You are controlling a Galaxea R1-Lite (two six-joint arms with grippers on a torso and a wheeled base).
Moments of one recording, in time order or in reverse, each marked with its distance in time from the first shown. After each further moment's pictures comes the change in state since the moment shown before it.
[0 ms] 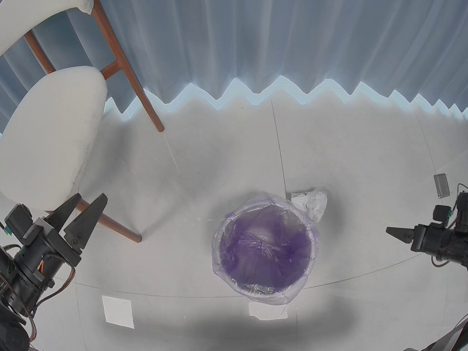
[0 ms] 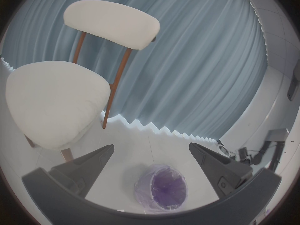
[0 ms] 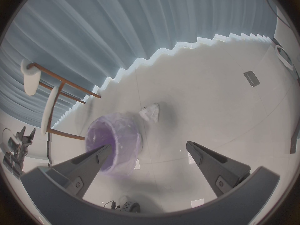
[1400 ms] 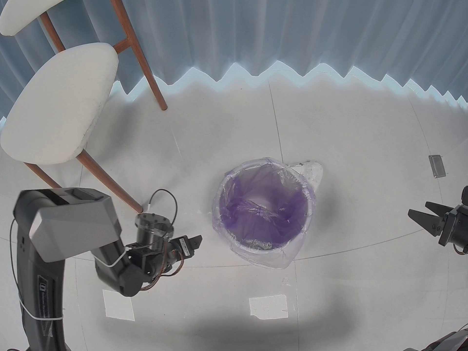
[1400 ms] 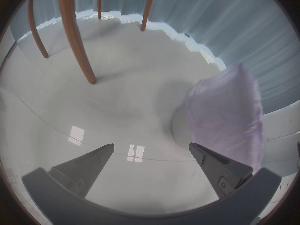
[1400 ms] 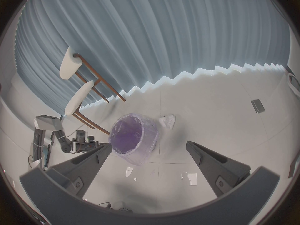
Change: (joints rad) left arm -0.097 1.049 -0.724 0.428 0.232 -0.224; right arm -0.033 -0.341 -0.093 0.210 0.162 -0.134
